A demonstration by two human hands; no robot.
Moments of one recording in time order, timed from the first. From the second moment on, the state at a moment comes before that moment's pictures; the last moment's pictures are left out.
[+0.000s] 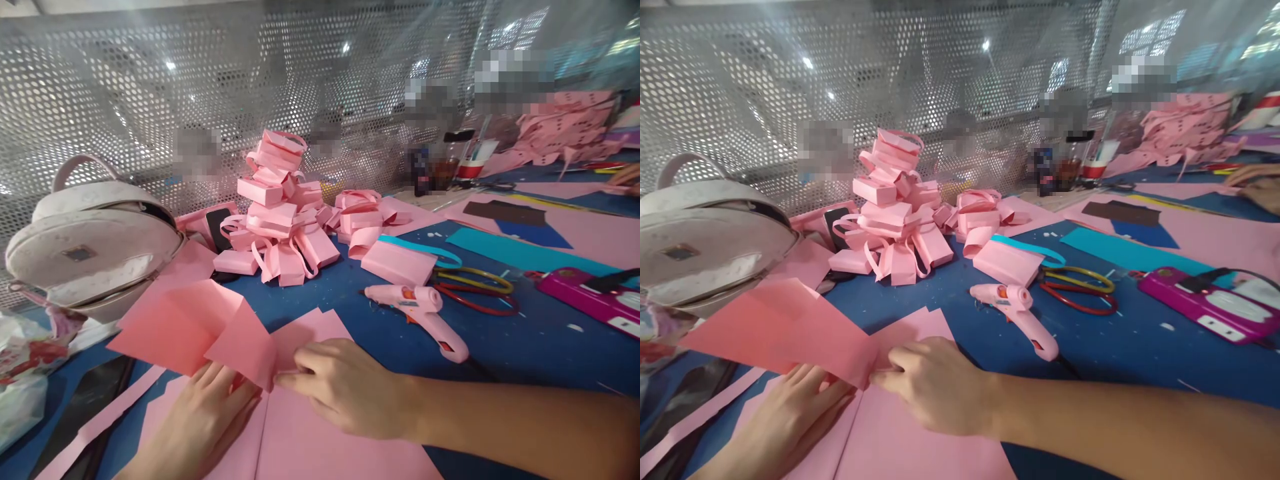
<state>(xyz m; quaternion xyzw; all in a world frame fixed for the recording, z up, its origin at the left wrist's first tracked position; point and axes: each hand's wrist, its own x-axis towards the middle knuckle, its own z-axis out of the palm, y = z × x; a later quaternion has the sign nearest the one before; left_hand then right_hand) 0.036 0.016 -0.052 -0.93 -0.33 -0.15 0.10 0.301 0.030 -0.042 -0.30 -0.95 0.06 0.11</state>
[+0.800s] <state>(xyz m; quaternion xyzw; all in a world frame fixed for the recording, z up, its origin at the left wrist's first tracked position) 0.021 0.020 -0.061 -0.95 -0.27 -0.10 0.08 0.297 0.034 -0.044 -0.34 -0.93 0.09 0.11</state>
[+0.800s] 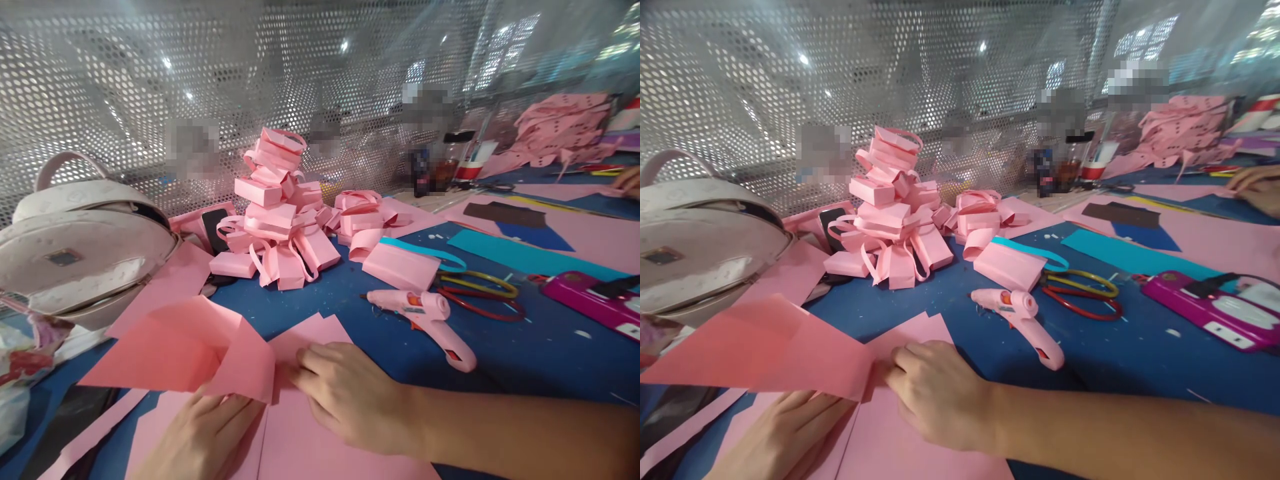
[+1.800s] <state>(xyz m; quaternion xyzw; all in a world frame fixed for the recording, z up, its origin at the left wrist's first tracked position) 0.052 0.007 -0.047 -0.89 -0.42 -0.17 -0.07 0.294 0.034 -0.041 -0.34 -0.92 0.12 0.16</state>
